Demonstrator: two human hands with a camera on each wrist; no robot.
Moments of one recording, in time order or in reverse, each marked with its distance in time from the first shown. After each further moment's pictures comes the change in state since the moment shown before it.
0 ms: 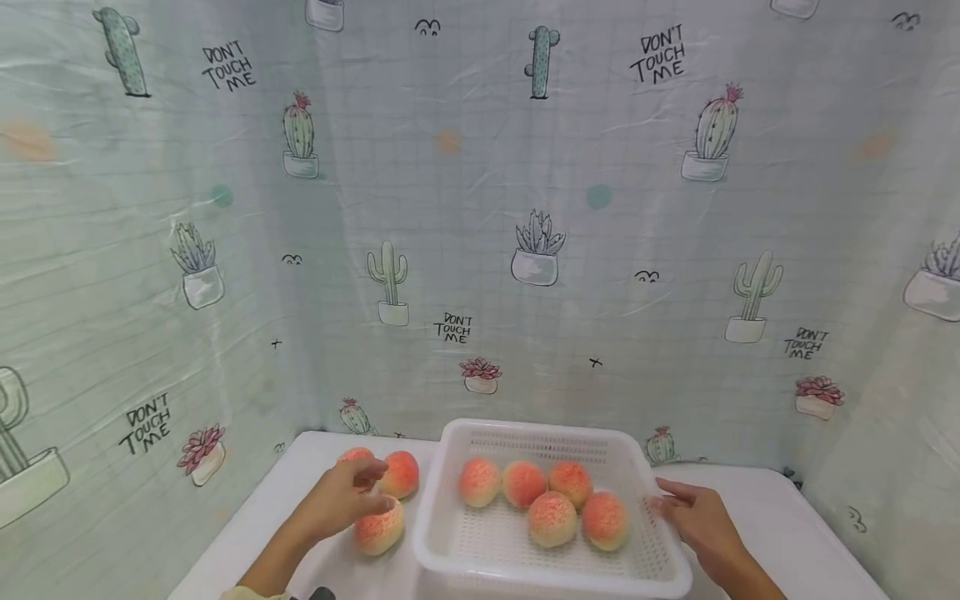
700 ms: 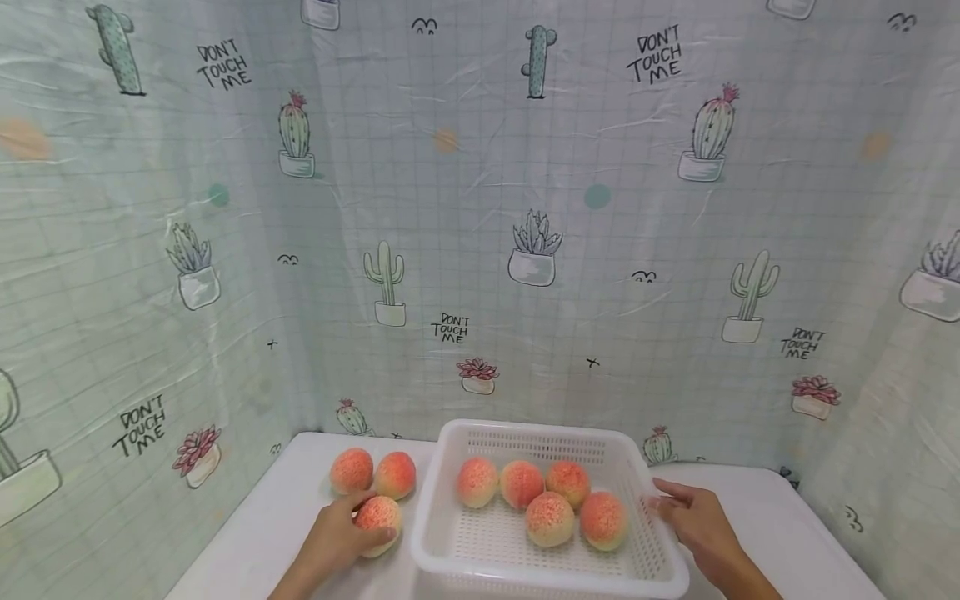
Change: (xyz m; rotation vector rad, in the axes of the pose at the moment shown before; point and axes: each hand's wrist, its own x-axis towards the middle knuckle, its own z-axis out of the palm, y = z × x) left_hand -0.003 -0.043 0.044 0.083 0.112 -0.149; right_hand 0.002 0.002 0.000 0.025 0.014 0.005
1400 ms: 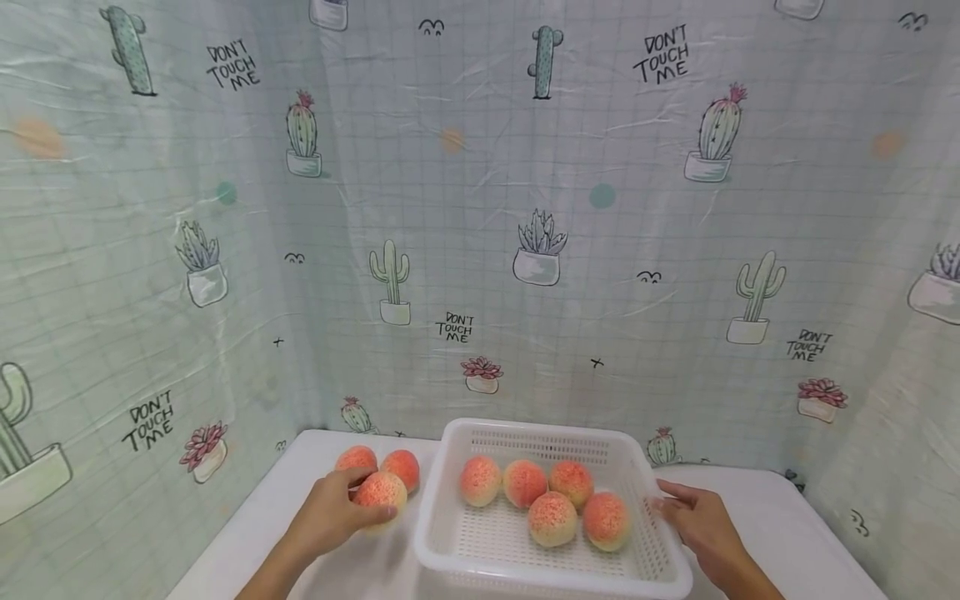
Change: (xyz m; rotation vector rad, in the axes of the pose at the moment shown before) left_hand -0.013 0.035 -0.042 -0.062 -0.009 0.048; right_hand -0.002 -0.002 -0.001 -0.003 0.001 -0.005
